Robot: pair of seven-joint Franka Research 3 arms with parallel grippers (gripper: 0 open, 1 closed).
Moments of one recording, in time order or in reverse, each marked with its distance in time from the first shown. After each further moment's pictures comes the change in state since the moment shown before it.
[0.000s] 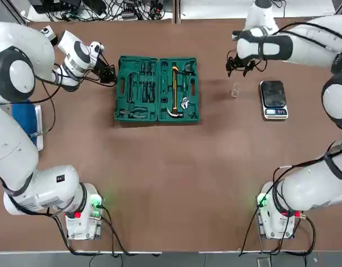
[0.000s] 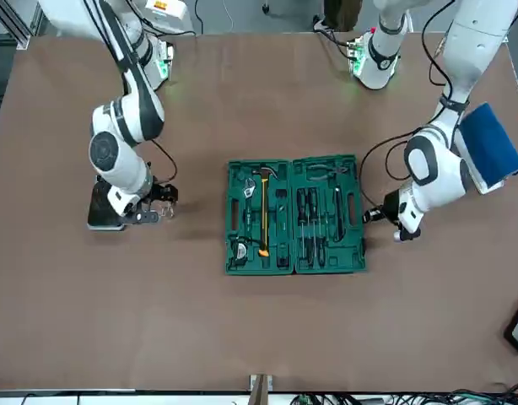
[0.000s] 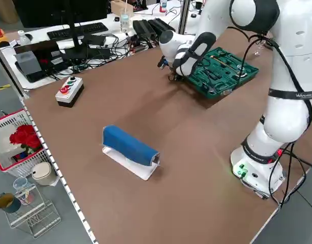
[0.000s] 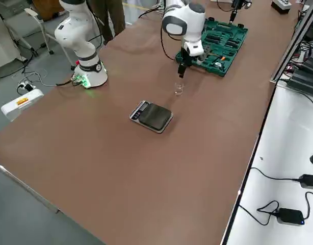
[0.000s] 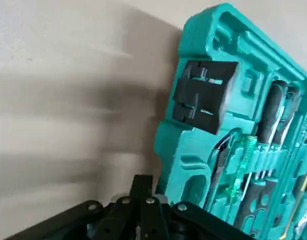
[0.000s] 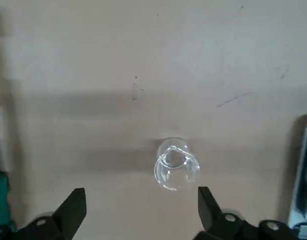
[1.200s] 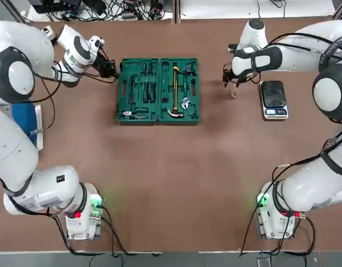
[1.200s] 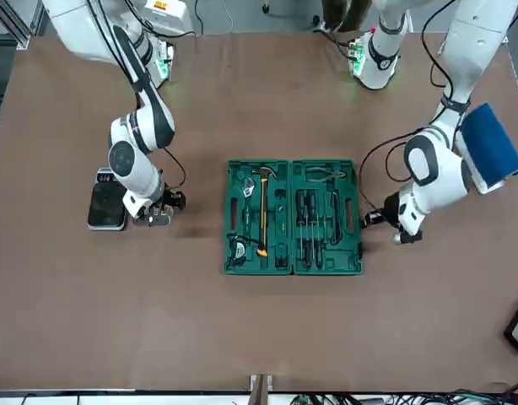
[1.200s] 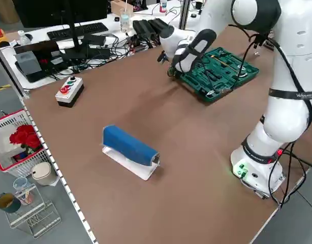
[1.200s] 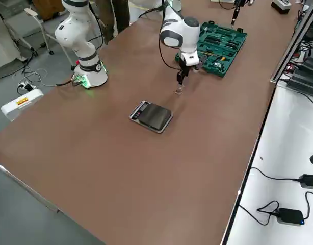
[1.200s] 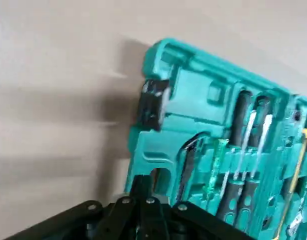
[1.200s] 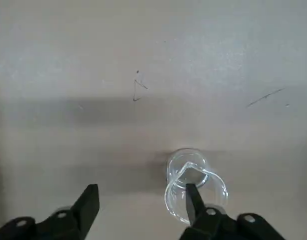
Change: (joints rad) left arm 0.001 -0.065 -0.011 0.028 0.035 -0.028 -0.001; right arm 0.013 0.085 -0.001 -0.057 0.000 0.169 0.025
